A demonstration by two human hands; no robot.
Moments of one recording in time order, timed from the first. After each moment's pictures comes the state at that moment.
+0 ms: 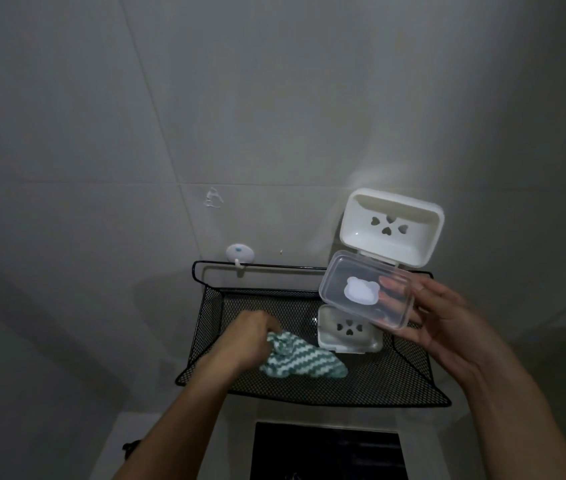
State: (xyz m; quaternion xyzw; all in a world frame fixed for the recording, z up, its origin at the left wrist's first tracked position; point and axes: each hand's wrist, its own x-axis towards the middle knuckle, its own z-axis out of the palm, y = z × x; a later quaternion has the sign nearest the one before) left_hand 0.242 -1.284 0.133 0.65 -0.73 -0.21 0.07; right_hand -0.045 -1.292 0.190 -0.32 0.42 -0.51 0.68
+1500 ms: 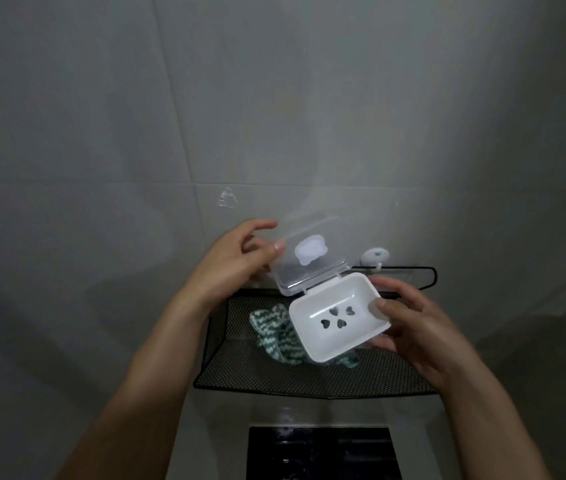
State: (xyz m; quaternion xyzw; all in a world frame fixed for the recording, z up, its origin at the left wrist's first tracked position) left_hand 0.285 -1.293 0.241 0.51 -0.60 -0.42 0.44; right_hand 0.014 -1.257 0.195 -0.38 0.49 -0.47 0.63
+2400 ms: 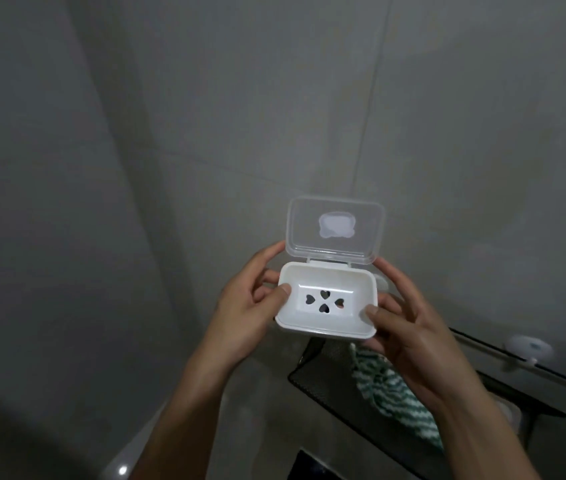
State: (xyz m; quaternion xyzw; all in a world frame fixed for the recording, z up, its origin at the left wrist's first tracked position) left_hand 0.354 -1.177 0.223 0.60 -0.45 -0.23 0.62; right_hand 0.151 -1.284 0.224 -0.56 0.26 -0.34 0.71
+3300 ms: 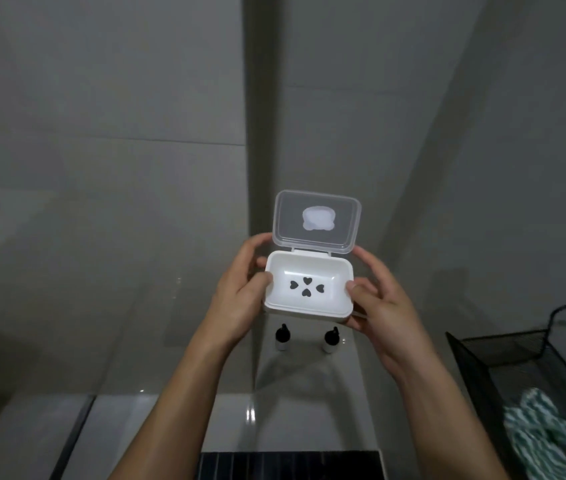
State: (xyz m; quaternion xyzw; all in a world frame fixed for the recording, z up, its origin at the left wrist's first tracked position) left_hand 0.227 -0.917 0.169 0.76 -0.05 0.08 0.65; right_hand 0.217 -1.127 0.181 -0.68 0.01 0.03 0.73
